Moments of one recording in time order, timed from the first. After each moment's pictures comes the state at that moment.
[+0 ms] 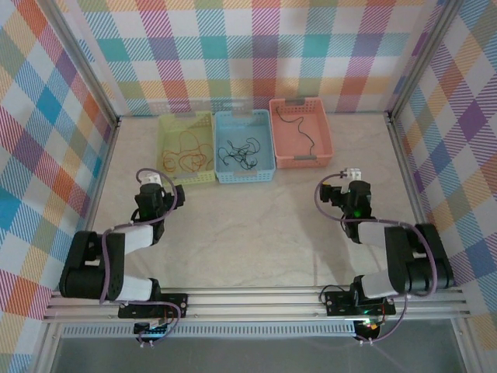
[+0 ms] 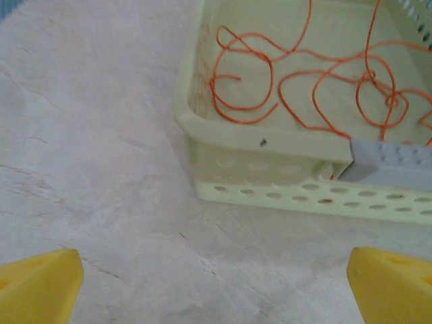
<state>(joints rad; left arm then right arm) -0.04 1.41 0.39 0.49 -0.19 -0.20 0.07 1.45 0.36 0.62 0.07 0.04</state>
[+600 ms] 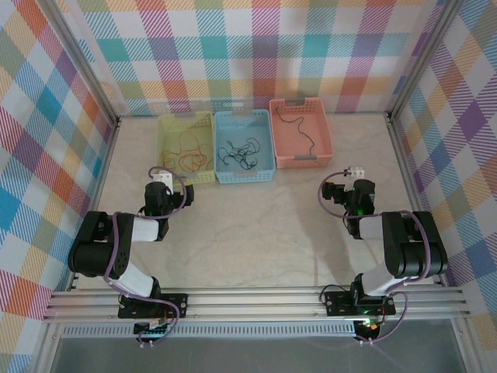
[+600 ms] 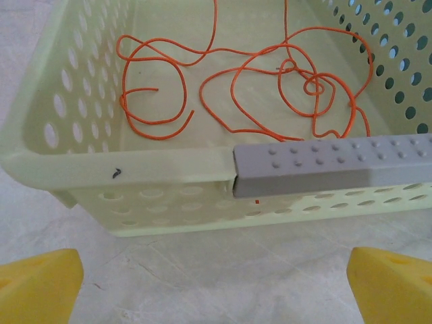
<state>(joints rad) -0.07 1.56 0.40 0.68 -0.06 -0.09 0.02 1.53 0.38 0.73 -0.03 0.05</state>
